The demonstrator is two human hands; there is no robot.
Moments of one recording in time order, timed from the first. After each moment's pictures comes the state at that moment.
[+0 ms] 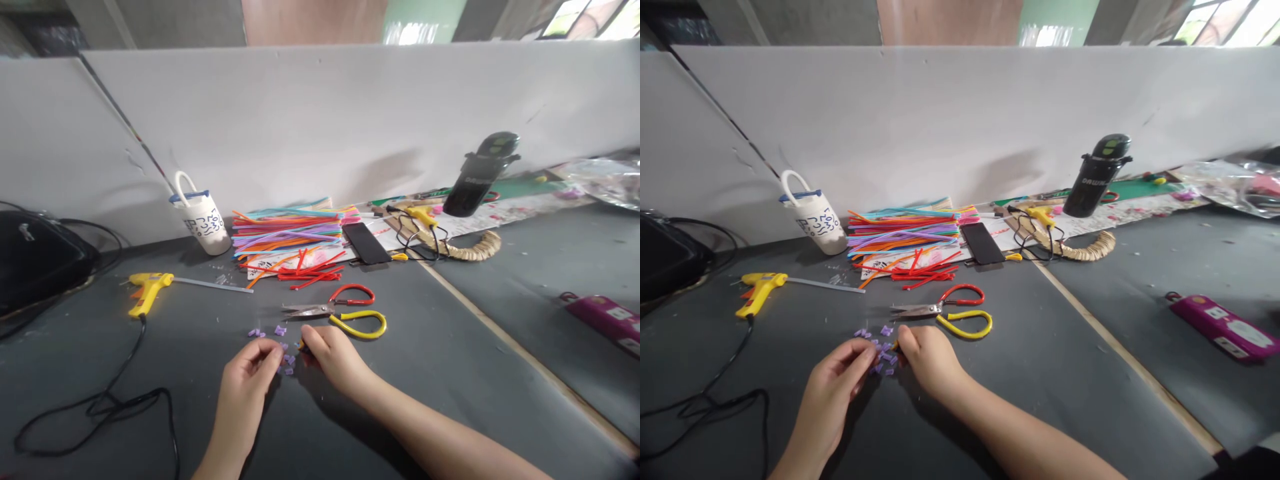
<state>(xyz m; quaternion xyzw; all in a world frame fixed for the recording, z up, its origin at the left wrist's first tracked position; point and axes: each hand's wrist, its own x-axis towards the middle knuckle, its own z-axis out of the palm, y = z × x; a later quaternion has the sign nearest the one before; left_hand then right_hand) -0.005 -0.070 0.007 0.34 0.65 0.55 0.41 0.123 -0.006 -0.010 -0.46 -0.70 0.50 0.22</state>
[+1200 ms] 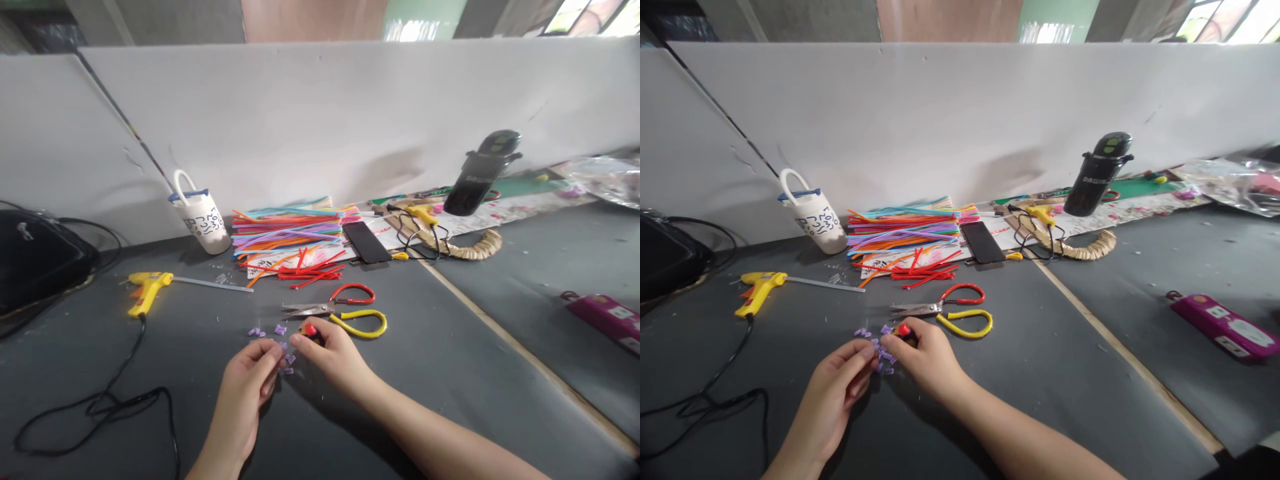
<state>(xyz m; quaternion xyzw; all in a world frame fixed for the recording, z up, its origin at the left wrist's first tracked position) -0.010 -0.069 0.002 0.26 0.58 0.54 0.55 0.123 -0.008 -0.005 -0.41 -0.63 0.57 0.33</state>
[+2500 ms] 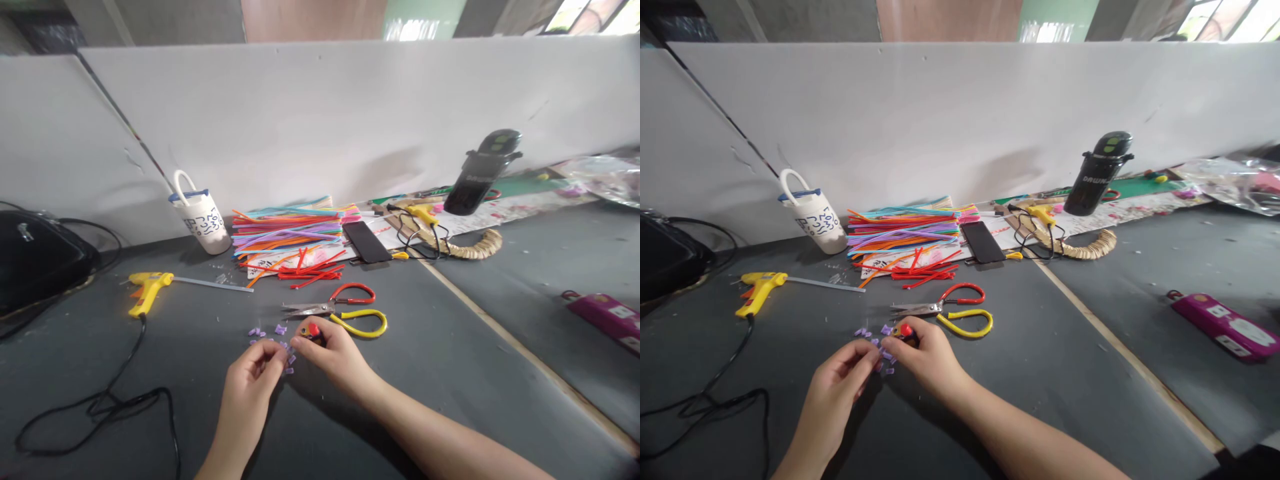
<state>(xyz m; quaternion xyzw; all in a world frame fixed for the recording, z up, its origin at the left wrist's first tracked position) -0.008 -0.073 0.005 0.41 0.66 0.48 0.41 0.124 -0.010 0.002 -0.38 -0.62 0.60 0.35</state>
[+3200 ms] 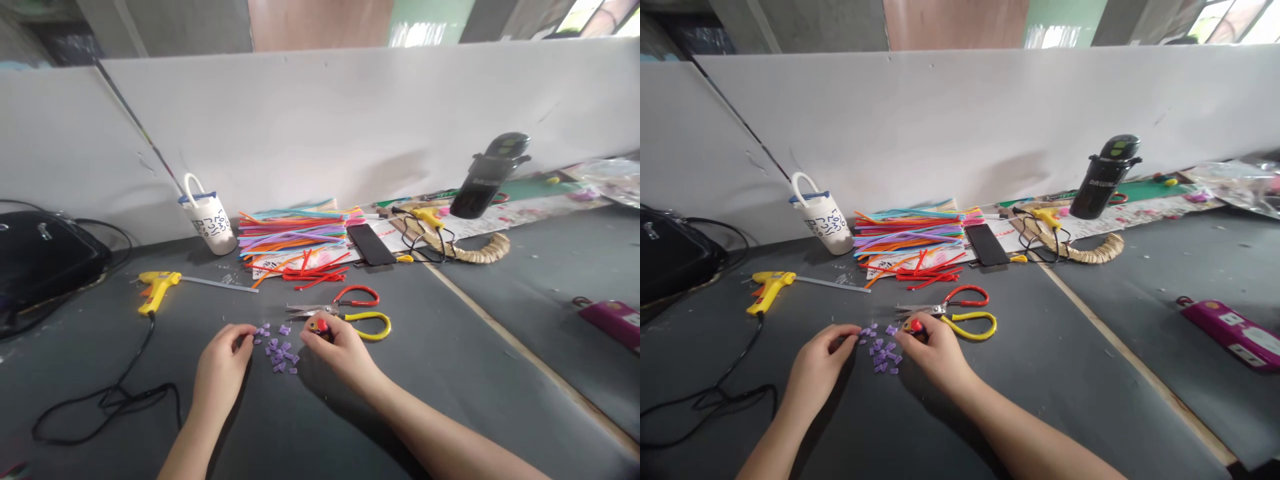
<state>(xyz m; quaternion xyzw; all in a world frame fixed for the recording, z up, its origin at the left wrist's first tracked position) -0.068 -0.052 -0.006 0.55 0.76 0.32 0.14 0.126 -0.003 0.001 -0.40 -0.64 0.55 0.37</state>
